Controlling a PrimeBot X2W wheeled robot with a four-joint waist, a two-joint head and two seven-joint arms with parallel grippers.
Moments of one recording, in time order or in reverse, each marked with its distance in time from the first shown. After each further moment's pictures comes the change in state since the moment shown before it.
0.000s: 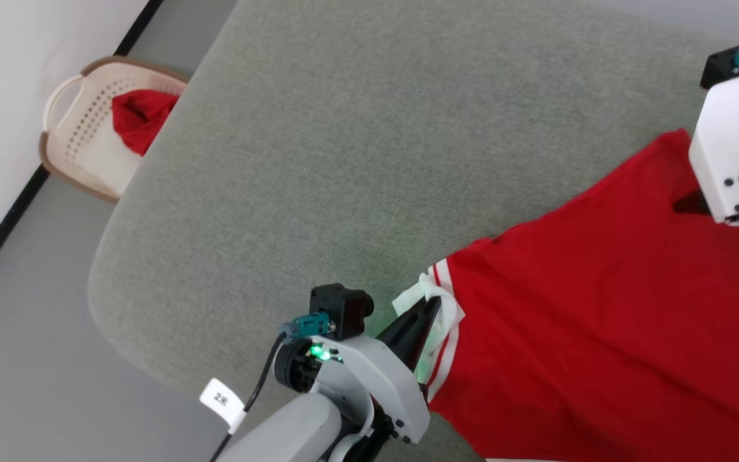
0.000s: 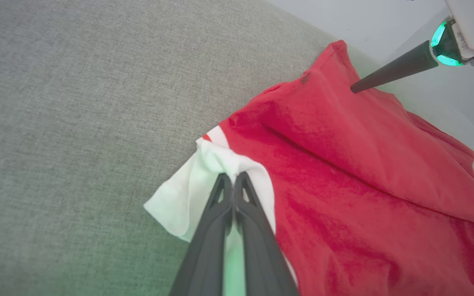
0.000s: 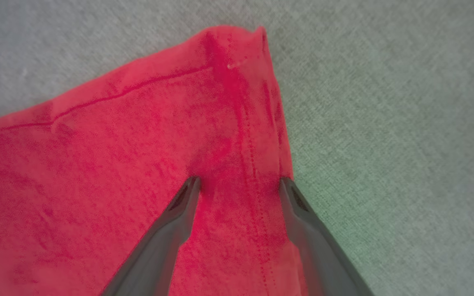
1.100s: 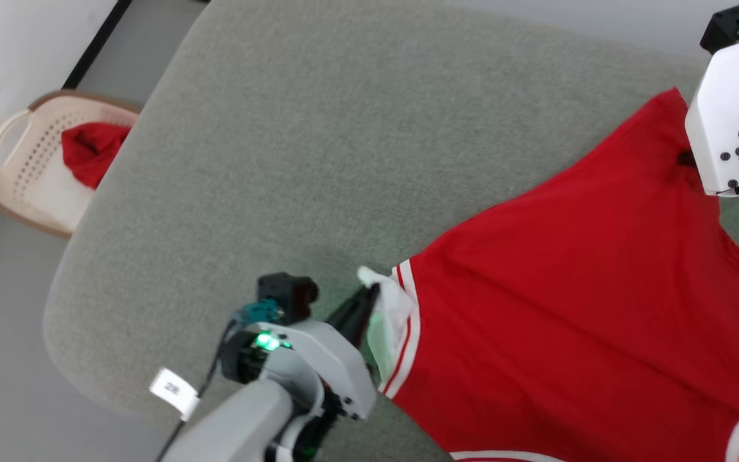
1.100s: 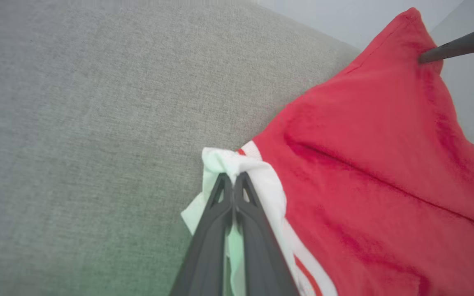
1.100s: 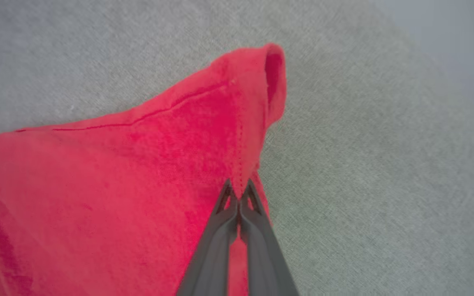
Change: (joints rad) left arm -0.007 0.069 0.037 0.042 -0.019 0.012 -0.012; right arm -0.038 0.003 0.002 -0.030 0.032 0.000 -0.095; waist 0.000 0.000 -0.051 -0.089
